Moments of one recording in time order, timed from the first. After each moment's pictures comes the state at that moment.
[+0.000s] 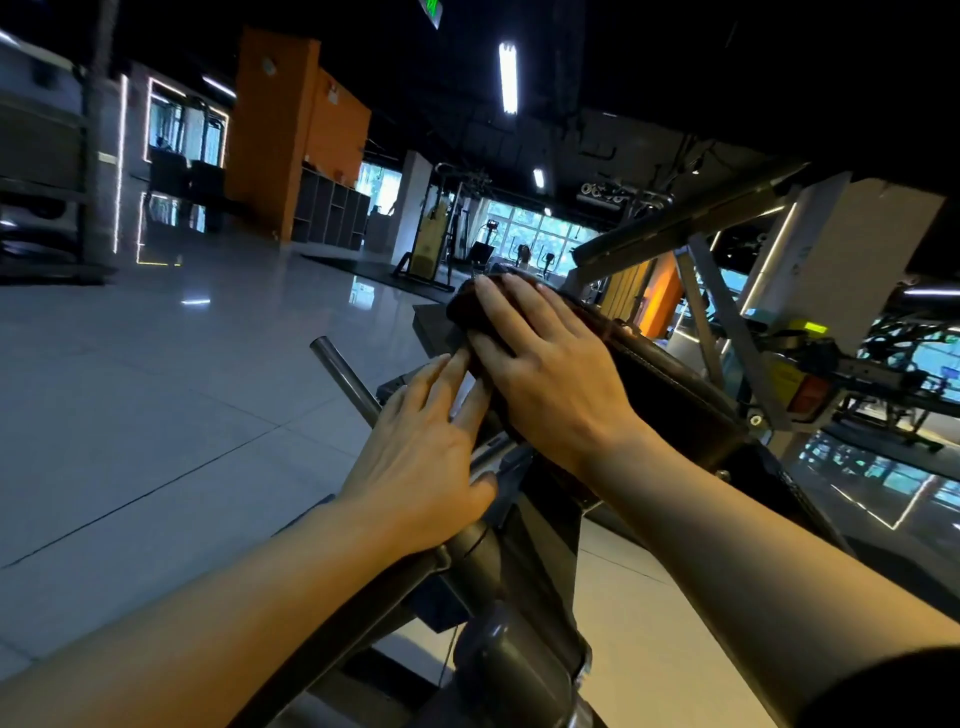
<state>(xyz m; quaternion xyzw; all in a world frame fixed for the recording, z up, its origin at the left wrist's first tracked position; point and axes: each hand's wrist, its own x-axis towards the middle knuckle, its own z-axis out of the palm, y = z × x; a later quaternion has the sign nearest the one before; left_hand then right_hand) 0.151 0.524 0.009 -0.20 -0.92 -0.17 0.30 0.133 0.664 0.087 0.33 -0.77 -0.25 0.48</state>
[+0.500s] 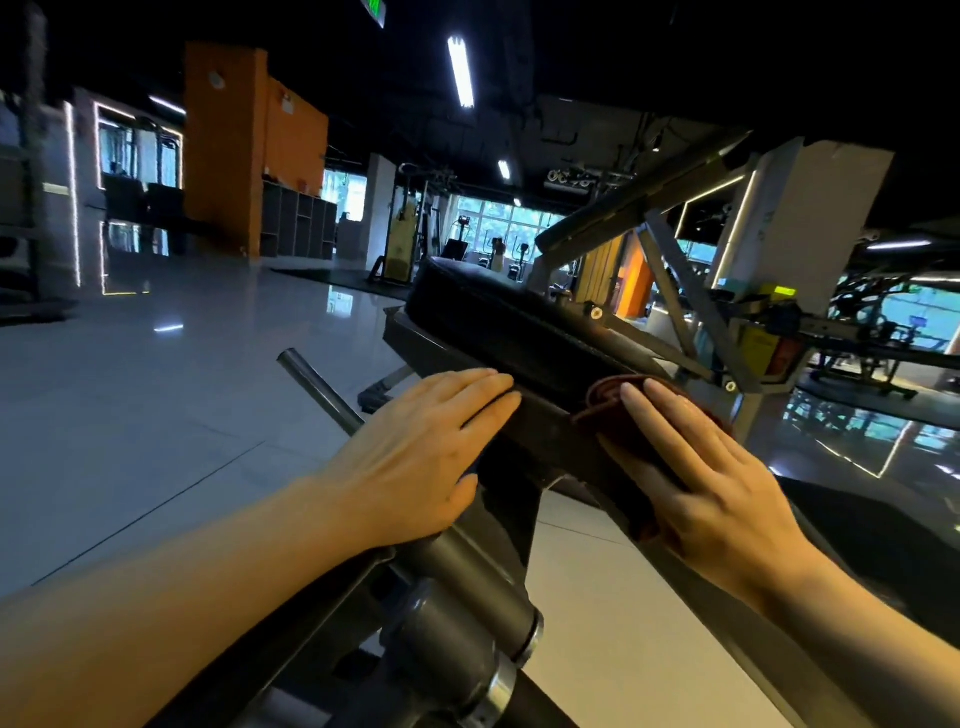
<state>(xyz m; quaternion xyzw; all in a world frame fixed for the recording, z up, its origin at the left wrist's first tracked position) 0.156 0.544 0.024 -0.37 -0.84 0.01 0.38 0.200 0.832 0.028 0.27 -0.80 -0.29 0.45</state>
